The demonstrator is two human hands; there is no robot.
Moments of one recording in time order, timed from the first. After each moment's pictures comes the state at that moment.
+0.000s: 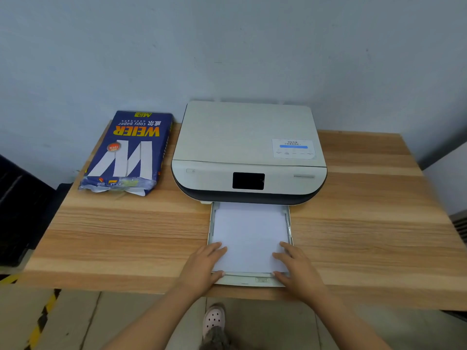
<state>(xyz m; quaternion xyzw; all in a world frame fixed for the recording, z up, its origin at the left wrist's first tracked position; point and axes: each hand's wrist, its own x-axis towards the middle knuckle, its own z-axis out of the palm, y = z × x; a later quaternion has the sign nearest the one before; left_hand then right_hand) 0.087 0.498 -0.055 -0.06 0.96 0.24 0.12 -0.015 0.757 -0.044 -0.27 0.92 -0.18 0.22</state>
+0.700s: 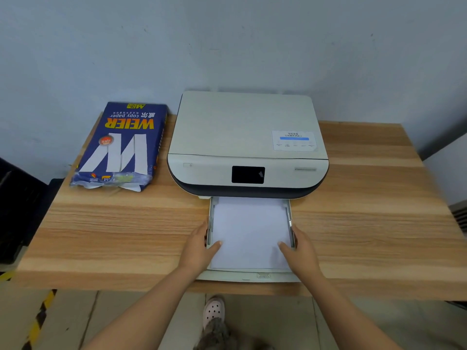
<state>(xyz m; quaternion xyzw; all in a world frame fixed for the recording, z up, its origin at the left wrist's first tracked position) 0.058 0.487 -0.051 -0.28 0.84 0.45 0.07 -0.032 0.735 -0.048 0.01 0.90 -0.39 0.20</state>
